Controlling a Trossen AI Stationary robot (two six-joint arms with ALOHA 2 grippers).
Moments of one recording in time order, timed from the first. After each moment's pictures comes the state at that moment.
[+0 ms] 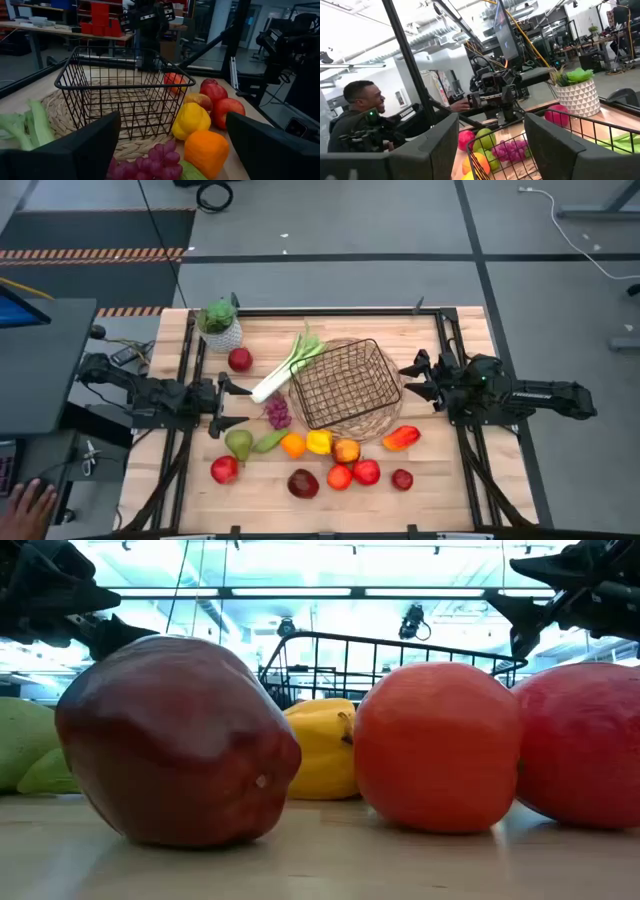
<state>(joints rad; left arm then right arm) -0.37 0.14 0.01 0.10 -0.37 -0.15 -0.22 0.20 0.01 0.45 -0.27 0.40</state>
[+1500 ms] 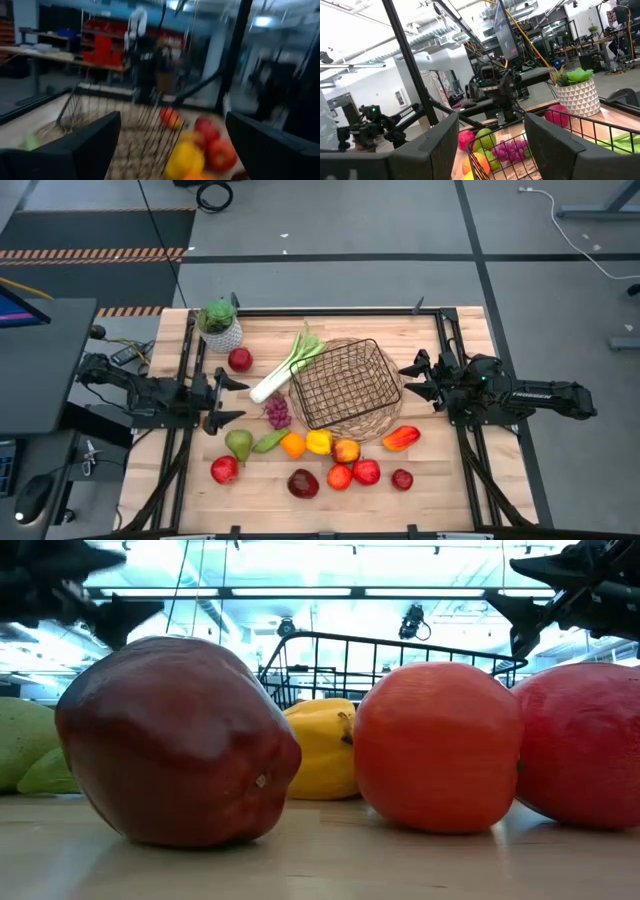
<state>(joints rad) -0.37 0.14 0.01 0.31 -0.37 -0.15 -0.22 0.20 0.01 0.45 -0.27 0.40</state>
